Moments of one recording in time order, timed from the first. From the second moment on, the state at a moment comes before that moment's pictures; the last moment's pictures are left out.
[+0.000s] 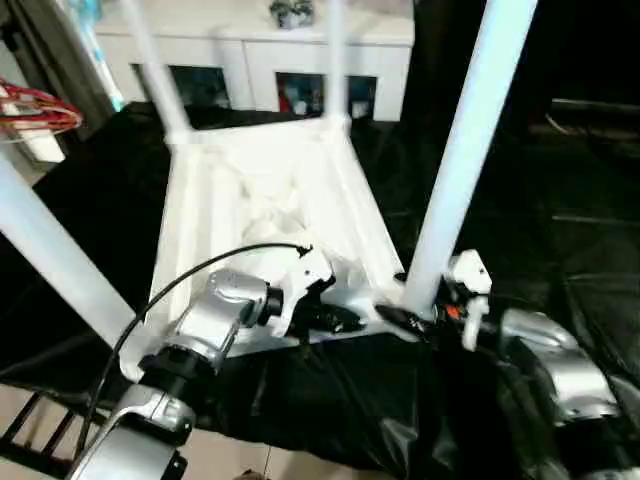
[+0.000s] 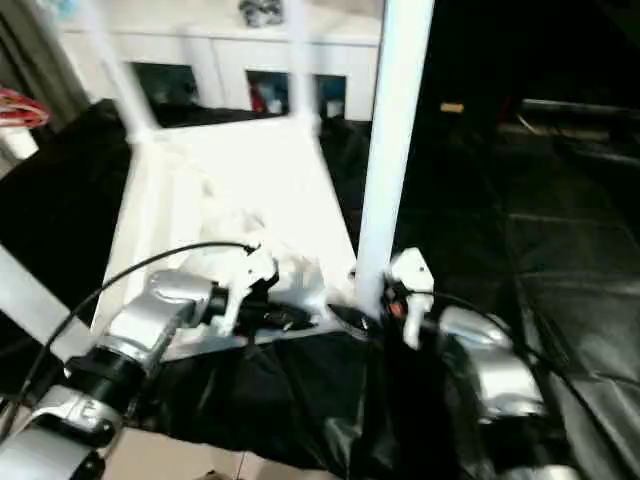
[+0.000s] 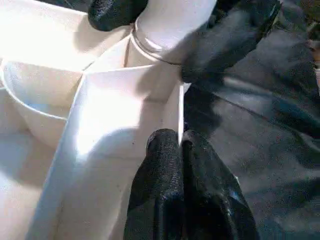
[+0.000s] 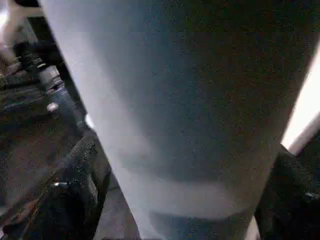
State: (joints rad) left arm -0.56 0.21 -0.28 0.53 -0.03 0.29 -1.28; right arm -0.25 -0.39 0.08 0.30 0.25 0.17 1.08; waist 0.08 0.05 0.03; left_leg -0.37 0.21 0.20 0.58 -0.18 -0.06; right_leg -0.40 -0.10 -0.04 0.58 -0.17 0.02
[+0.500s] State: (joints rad) left arm -0.56 0.24 -0.31 0.54 -0.04 0.29 -1.38; right arm -0.23 -0.48 0.13 0.24 0.27 0.25 1.23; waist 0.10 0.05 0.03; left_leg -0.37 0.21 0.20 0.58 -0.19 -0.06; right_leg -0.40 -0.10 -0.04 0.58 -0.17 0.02
